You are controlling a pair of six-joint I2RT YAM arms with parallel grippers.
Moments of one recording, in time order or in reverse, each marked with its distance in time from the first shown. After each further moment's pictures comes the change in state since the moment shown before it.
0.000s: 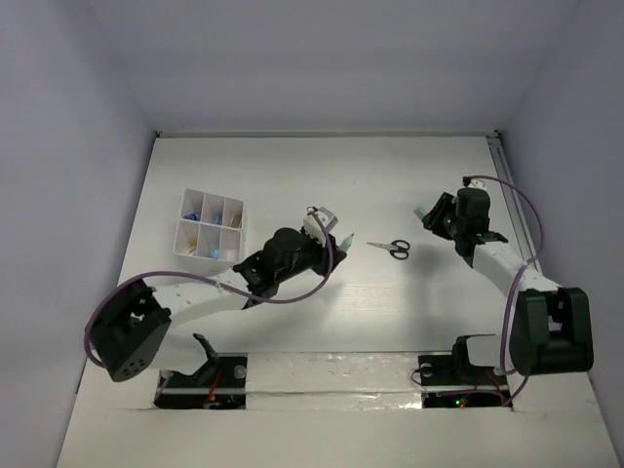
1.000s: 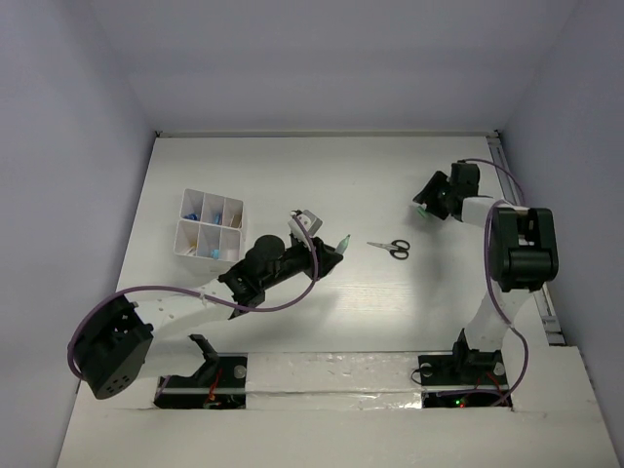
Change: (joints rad) left arm 0.027 -0.158 -0.127 0.124 0.092 -0.090; right arm -0.118 0.598 0.381 0.043 -0.155 0.130
